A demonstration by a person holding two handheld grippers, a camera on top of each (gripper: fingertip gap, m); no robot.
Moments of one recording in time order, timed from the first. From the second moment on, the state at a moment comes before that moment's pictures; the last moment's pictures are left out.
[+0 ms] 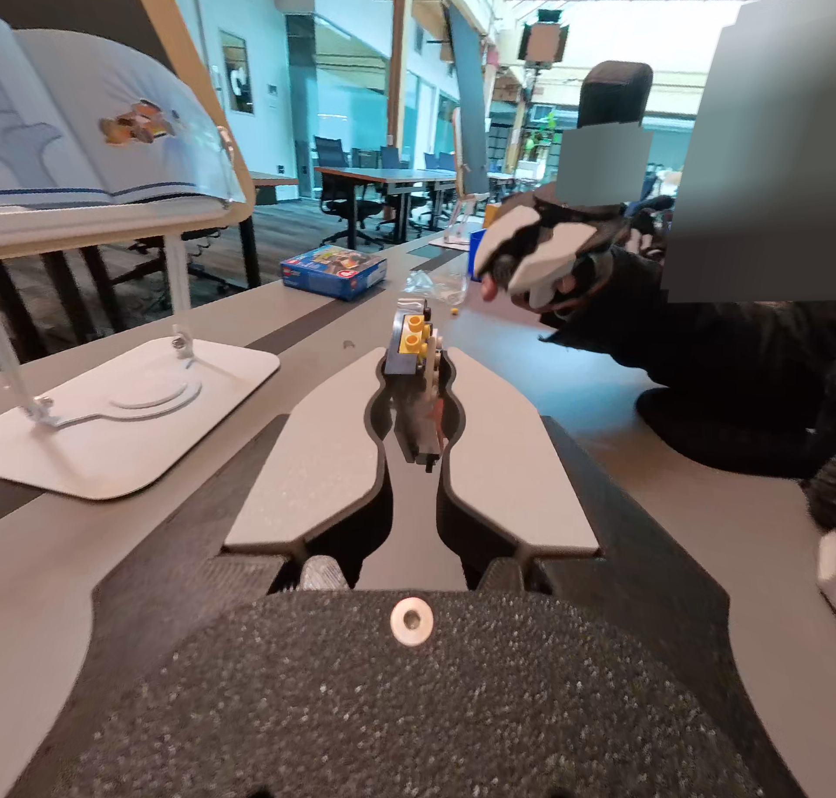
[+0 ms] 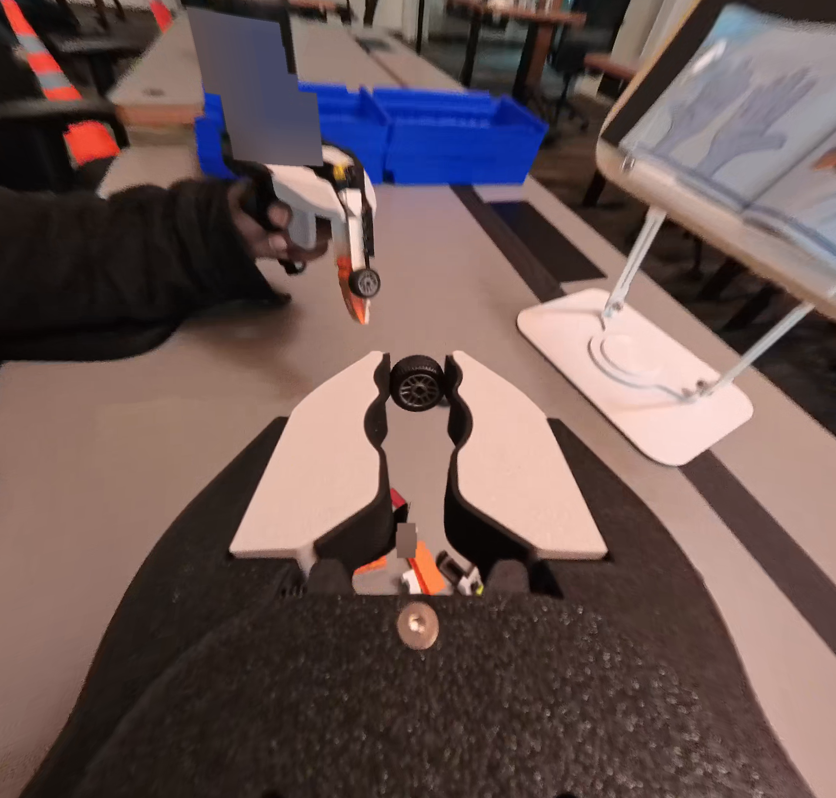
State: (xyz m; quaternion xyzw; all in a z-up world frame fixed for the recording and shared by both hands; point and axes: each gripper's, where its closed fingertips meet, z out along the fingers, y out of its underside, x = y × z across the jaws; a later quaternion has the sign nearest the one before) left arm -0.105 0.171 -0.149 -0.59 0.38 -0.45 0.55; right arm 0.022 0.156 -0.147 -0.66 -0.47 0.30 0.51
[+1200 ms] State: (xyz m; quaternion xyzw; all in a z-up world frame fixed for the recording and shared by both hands) left arm -0.098 0.164 -0.135 -0.54 0.31 -0.58 0.52; right arm -0.057 0.164 -0.184 -0.67 -0.52 0.36 0.40
